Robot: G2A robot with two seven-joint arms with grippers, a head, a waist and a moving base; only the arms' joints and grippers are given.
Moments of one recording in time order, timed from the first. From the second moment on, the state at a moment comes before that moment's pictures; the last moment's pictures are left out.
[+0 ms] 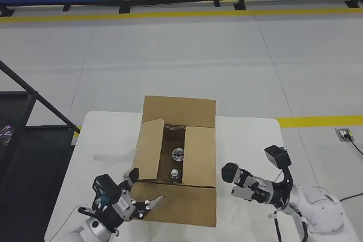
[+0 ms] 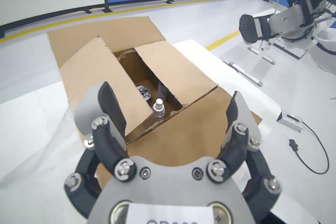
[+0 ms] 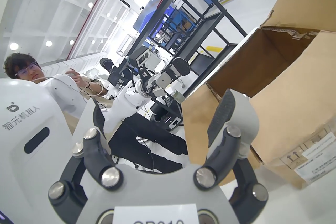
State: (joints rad) left arm 1.67 -1.09 -1.55 -2.13 1.04 -0.43 -0.08; right arm -1.21 -1.20 1.49 -1.79 0.18 -0.58 1.06
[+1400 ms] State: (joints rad) left arm 1.78 -1.09 -1.81 -1.94 0.94 -0.56 0.04; right arm -0.58 -1.44 0.69 -1.44 -0.15 -0.07 0.56
